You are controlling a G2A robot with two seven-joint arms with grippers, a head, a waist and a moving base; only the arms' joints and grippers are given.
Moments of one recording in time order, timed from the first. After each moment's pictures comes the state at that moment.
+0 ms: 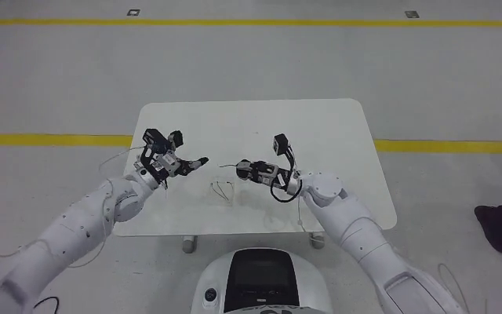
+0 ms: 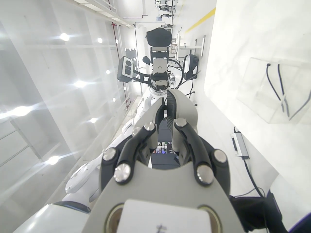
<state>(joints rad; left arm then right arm) 0.87 -0.67 -0.42 -1.30 0.64 -0.34 0.44 -1.10 -1.38 0.95 -1.10 0.39 -0.22 0.81</state>
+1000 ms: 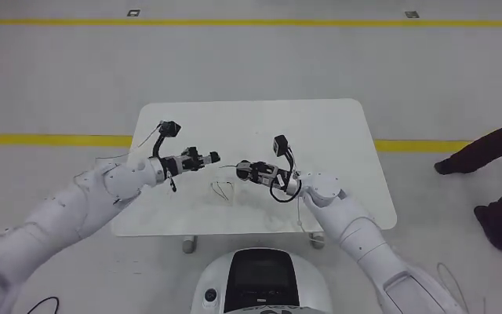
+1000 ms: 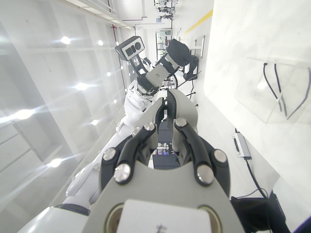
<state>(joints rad) 0.70 -0.63 -0.36 -1.42 -0.31 -0.34 -0.42 -1.09 -1.38 0.95 -1.08 0.40 -0.22 0.80</state>
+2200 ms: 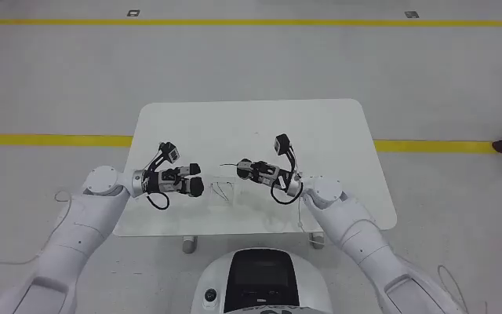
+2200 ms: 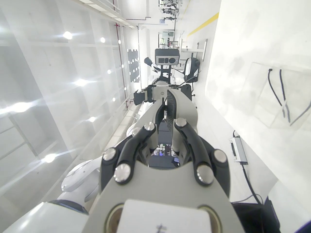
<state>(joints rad) 1.06 -0.93 -1.02 -1.03 -0.77 -0.34 -1.39 -1.12 -1.38 0.96 -1.11 0.39 -0.32 0.82</state>
